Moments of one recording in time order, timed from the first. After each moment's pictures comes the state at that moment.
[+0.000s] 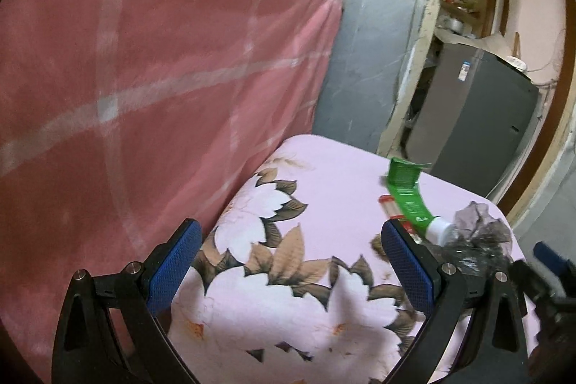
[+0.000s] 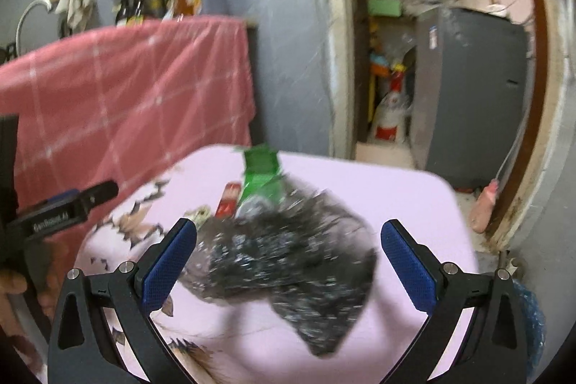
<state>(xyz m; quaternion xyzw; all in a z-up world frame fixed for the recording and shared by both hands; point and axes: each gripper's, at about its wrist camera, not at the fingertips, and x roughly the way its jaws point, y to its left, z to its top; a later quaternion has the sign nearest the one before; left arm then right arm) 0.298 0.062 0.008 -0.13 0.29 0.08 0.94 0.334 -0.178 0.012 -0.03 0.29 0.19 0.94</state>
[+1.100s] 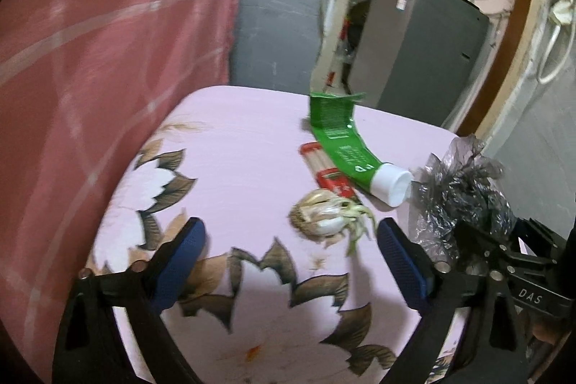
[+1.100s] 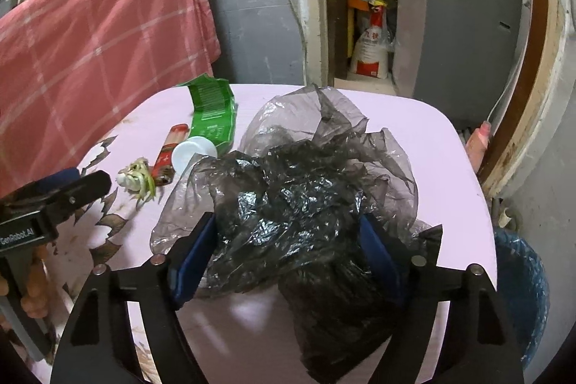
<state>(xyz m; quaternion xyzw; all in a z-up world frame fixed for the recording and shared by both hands) 0.352 0.003 -0.011 -0.07 0.38 -0.07 0.92 0.374 -0.201 -0.027 -0.02 0.39 0.13 0.91</state>
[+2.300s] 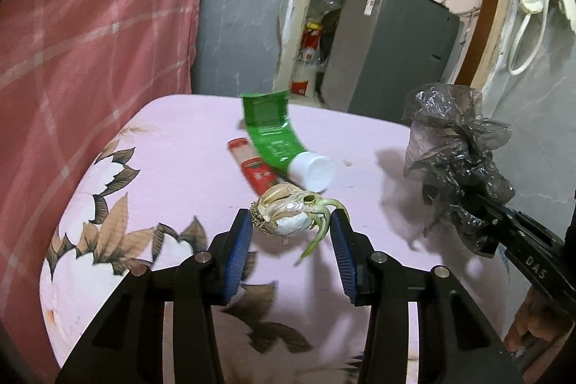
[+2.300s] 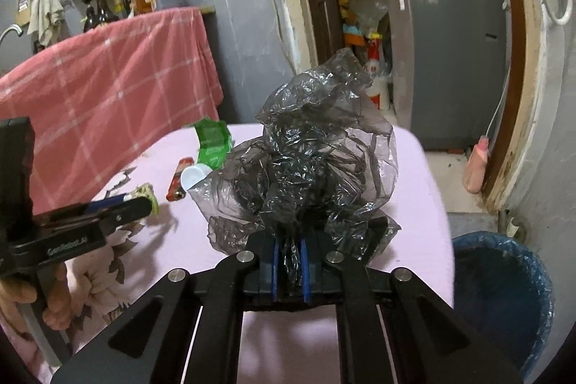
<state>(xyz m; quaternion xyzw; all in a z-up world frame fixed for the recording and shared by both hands) 0.321 -0.045 -0.004 -0.07 0.35 -0.11 0.93 0.329 -0.254 -0.005 0.03 0.30 0.15 0.94</state>
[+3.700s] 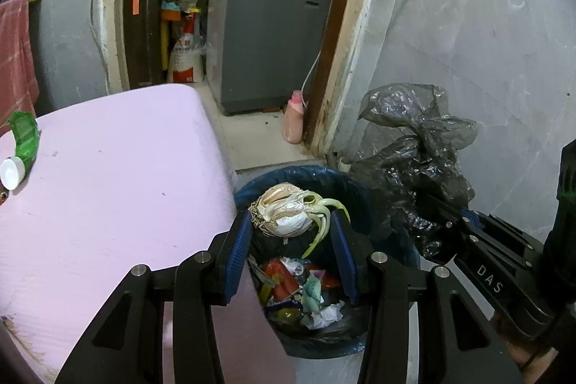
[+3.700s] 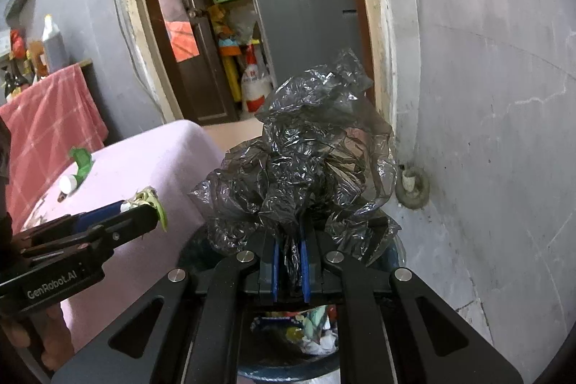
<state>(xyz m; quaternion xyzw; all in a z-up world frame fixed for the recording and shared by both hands) 0.309 -0.310 -0.029 0.01 0.37 -0.27 0.89 0.257 -0.465 -0.028 0.10 0.31 -0.03 0.95</state>
